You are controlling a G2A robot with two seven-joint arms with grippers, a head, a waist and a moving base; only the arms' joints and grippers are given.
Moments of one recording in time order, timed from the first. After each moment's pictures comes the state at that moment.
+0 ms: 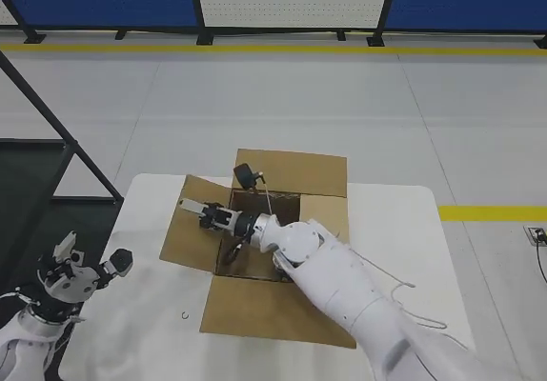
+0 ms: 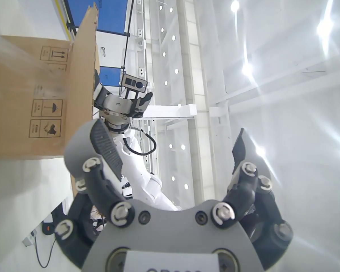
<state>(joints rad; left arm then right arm) 1.26 -1.06 -1.82 -1.42 -0.93 -0.08 -1.05 -0.20 -1.79 0.56 -0.38 0.39 -0.56 0.51</state>
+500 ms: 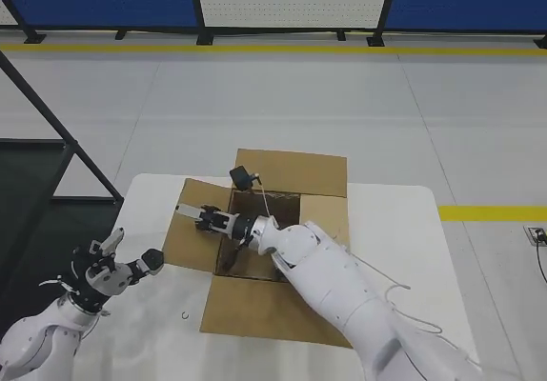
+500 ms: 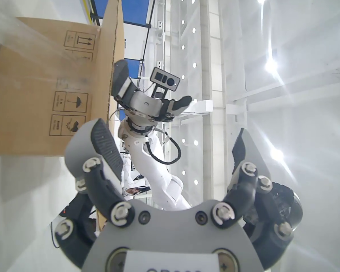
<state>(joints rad) 1.20 -1.06 -1.69 -1.40 -0.80 -0.09 -0.97 -0.18 -1.83 0.59 -0.29 0.37 -0.70 0.55</state>
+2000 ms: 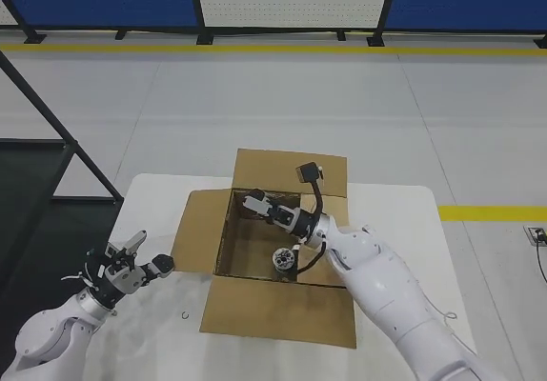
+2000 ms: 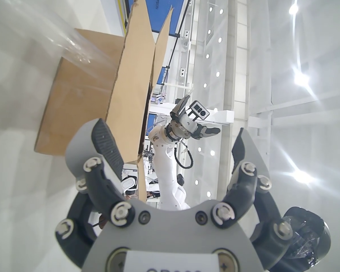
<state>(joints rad) 1.14 -1.06 -1.62 -1.28 -0.69 -0.10 -0.92 -0.42 -1.54 0.94 -0.73 0.19 -0.81 0.64</state>
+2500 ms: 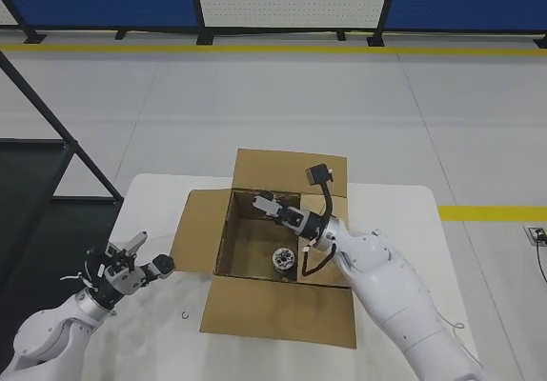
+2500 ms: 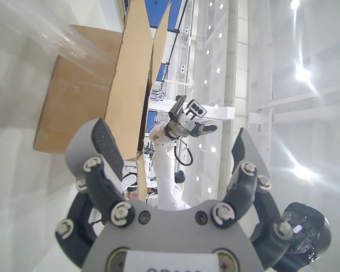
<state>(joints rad) 1.14 -1.05 -1.62 -1.29 -0.68 -0.12 -0.96 -0.49 -1.51 1.01 -0.83 0.18 -0.74 0.67</state>
